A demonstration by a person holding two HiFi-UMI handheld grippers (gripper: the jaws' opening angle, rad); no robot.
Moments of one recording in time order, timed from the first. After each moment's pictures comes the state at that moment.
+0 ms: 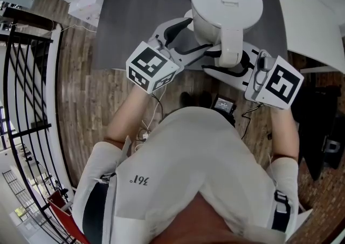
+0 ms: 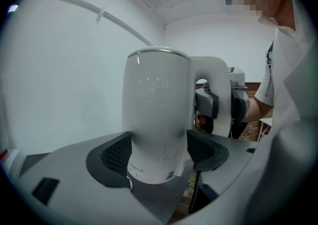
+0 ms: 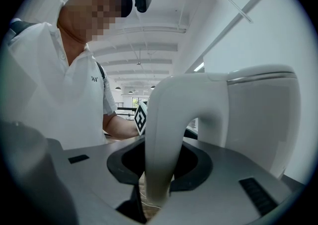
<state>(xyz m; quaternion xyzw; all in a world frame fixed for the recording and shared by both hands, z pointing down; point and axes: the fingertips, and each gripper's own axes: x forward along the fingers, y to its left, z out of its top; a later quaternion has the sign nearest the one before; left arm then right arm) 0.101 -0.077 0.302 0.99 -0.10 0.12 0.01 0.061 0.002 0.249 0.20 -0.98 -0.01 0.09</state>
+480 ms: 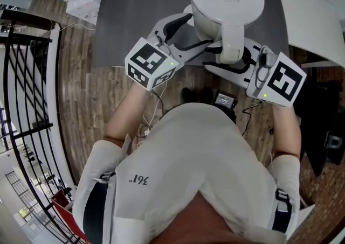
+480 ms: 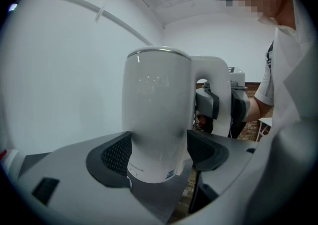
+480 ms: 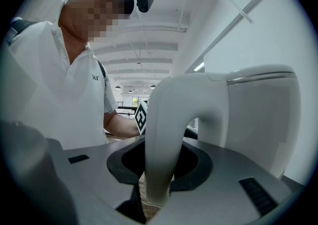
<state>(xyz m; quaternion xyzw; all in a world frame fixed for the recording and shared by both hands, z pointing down) 0.102 -0.076 0.302 0.99 -0.09 0.12 0.01 0.061 0.002 0.250 0.20 -0.98 -0.01 0.09</state>
